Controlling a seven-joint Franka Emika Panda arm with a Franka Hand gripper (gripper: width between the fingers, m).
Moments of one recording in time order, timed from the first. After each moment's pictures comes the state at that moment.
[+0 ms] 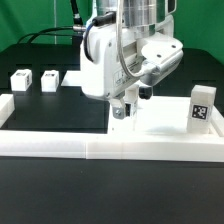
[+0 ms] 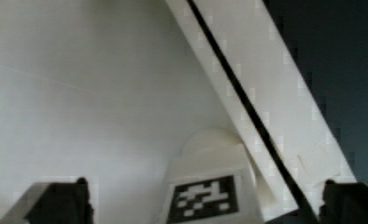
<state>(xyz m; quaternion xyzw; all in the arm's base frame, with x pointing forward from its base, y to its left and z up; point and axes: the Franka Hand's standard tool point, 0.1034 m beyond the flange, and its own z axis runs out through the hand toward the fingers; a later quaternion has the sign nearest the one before) 0.624 0.011 0.063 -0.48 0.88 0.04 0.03</state>
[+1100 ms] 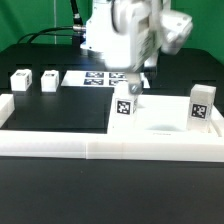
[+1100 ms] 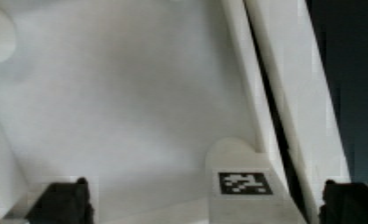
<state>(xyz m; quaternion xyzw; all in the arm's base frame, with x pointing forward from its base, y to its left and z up) 0.605 0.032 0.105 -0.60 0.79 0.04 0.06</state>
